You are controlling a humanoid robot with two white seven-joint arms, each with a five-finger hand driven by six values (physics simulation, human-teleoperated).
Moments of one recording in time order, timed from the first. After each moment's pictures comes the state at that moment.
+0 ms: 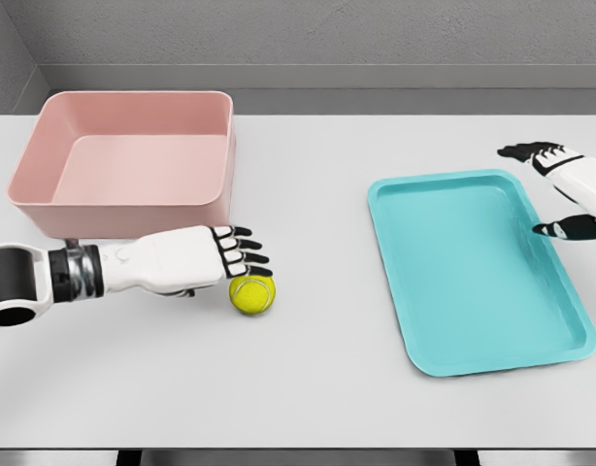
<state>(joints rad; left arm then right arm) -0.48 0.81 -0.71 -1.74 -0.66 -0.61 -0.30 -0.14 -0.57 -0.23 -1.53 0.41 -0.61 0.60</state>
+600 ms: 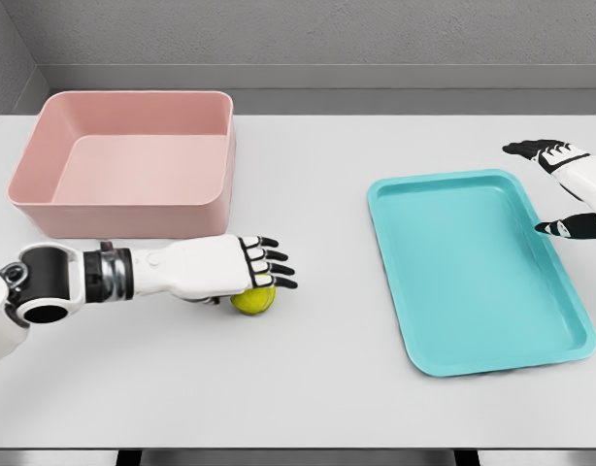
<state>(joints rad) -0.53 0.74 -0.80 -1.70 -0.66 -0.61 -0.30 -0.14 -0.57 -0.24 -1.53 0.38 -0.61 0.60</state>
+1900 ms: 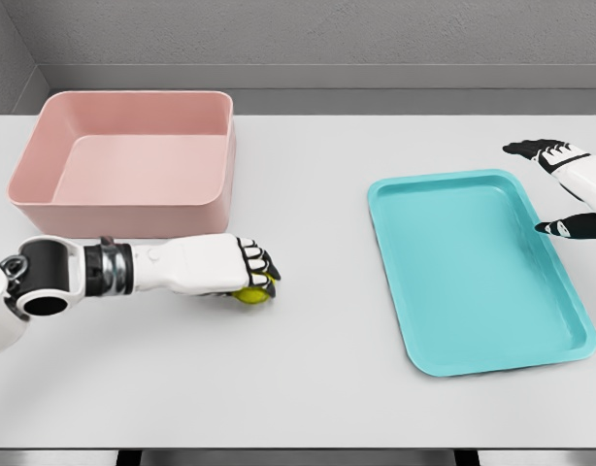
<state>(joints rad) -0.56 0.75 -0.81 -1.67 -0.62 -0.61 -0.35 -0.14 -0.57 -0.24 -1.53 0.38 -0.61 0.60</state>
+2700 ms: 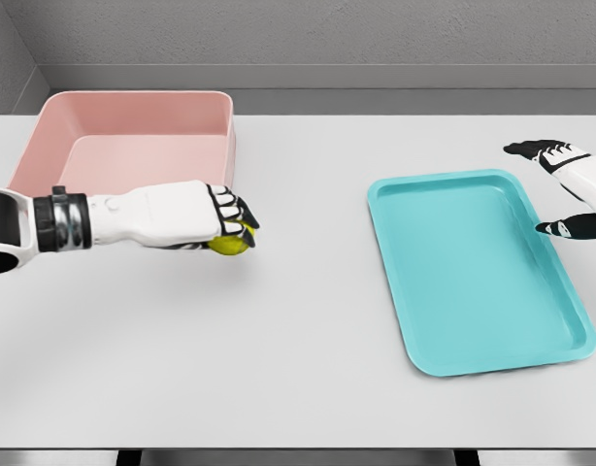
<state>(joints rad) -0.69 0.84 -0.80 -1.68 -0.50 -0.61 -0.35 -0.14 -0.57 -0.24 -1.53 0.38 -0.61 0.60</state>
